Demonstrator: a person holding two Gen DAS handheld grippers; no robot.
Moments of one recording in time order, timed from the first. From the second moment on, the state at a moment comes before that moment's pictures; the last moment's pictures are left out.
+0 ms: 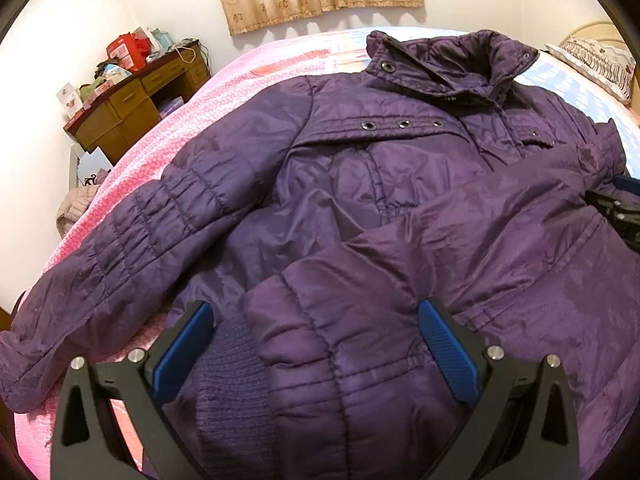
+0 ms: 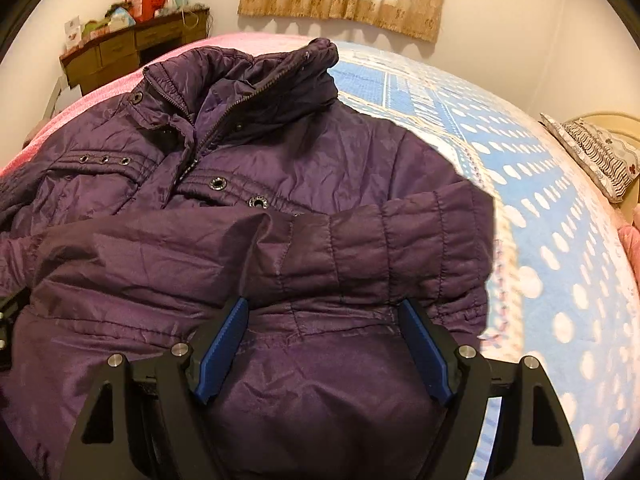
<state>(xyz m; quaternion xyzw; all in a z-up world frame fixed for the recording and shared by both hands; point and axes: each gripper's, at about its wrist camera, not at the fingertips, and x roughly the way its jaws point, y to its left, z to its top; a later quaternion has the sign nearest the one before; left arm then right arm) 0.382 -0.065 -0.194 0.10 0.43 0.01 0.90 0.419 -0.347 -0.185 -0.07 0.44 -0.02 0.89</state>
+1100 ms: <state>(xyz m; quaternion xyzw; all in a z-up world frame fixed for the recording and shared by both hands) 0.380 -0.059 -0.194 0.09 0.43 0.01 0.90 0.396 -0.335 -0.140 0.00 0.34 0.07 0.94</state>
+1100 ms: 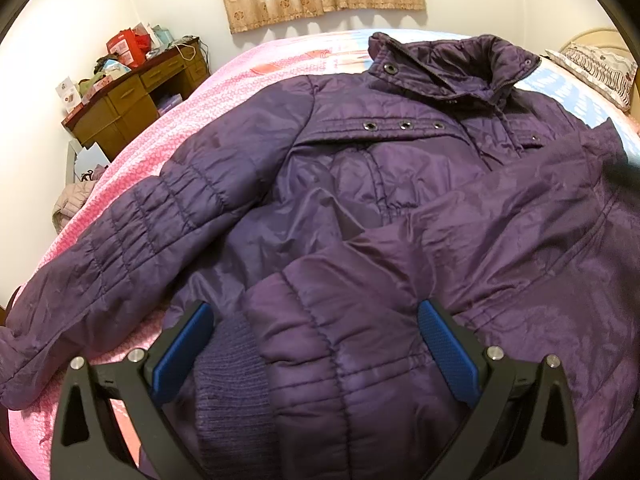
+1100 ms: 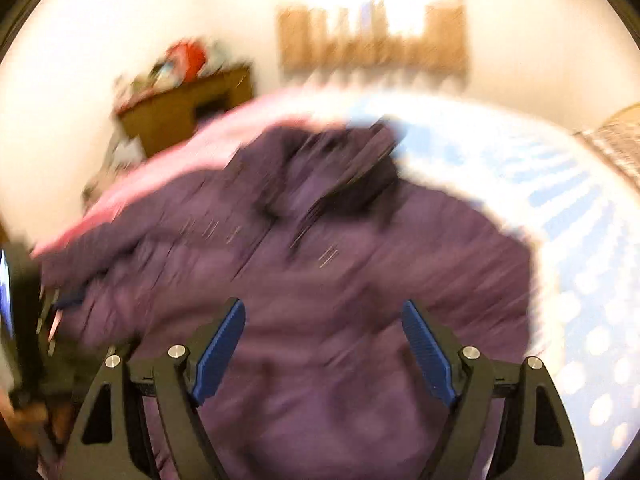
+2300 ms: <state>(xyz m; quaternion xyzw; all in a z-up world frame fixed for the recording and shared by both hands) 0.357 -0.028 -0.156 0.05 0.42 0.00 0.91 0.414 -0.377 -0.141 0.08 0.41 0.01 0.91</state>
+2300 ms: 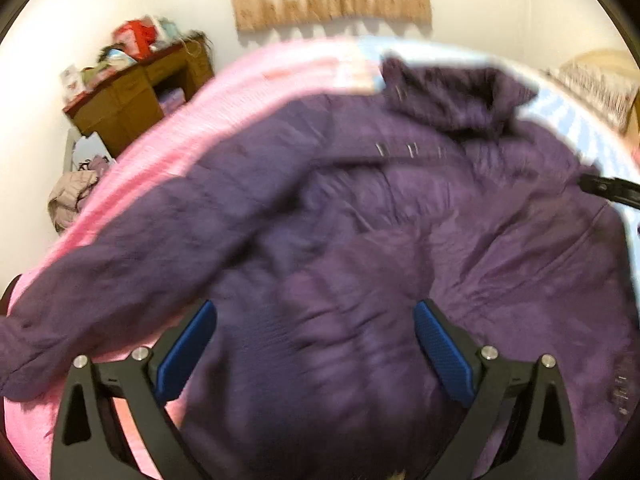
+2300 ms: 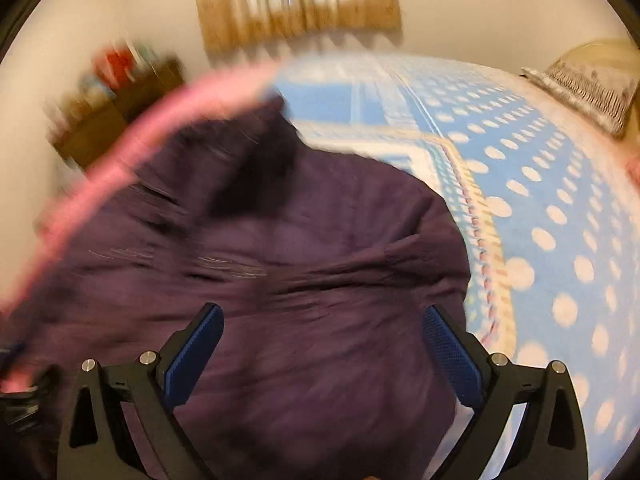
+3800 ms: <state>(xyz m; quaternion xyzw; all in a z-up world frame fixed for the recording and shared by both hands) 0.289 0.314 -0.028 -0.26 0.23 0.15 0.92 0.185 -0.271 -0.112 -0.04 0.27 0.14 0.95</state>
